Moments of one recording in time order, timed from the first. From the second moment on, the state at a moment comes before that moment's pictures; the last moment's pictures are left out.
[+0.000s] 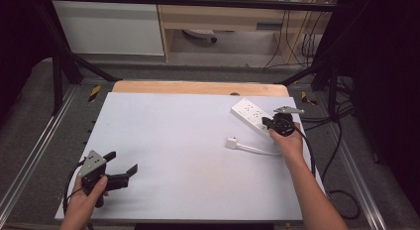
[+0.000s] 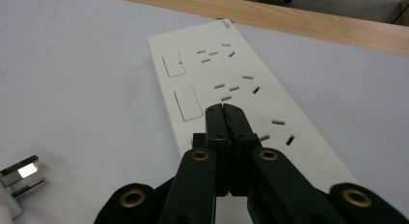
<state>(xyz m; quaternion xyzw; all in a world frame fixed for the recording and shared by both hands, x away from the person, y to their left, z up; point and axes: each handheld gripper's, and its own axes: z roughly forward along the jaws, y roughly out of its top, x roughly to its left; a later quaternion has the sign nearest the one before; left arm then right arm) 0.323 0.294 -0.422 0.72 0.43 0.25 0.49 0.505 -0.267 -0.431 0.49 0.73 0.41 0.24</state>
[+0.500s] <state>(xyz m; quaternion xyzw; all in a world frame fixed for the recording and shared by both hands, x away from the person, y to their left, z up) 0.323 0.295 -0.422 0.72 0.43 0.25 0.49 0.498 -0.269 -0.439 0.49 0.72 0.42 0.24</state>
